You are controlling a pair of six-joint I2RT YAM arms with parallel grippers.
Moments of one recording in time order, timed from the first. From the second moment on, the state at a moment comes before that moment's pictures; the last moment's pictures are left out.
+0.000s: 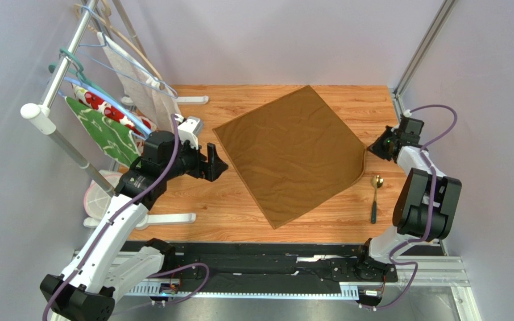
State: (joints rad) left arm -0.38 0.90 0.94 -0.54 0.31 -0.20; right arm -0.33 1.61 1.01 -0.19 -0.25 0.40
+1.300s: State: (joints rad) left arm -0.37 0.87 0.94 -0.54 0.30 -0.20; right arm 0.58 2.31 1.70 0.22 -0.31 0.92
